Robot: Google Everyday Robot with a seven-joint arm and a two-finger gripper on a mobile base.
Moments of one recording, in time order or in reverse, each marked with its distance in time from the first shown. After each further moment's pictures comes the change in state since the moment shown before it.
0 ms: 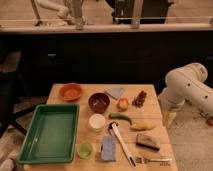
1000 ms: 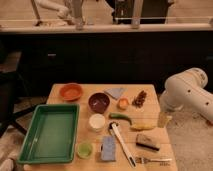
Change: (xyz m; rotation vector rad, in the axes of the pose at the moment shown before) arm -0.009 0.007 0.006 0.054 -0.019 0.258
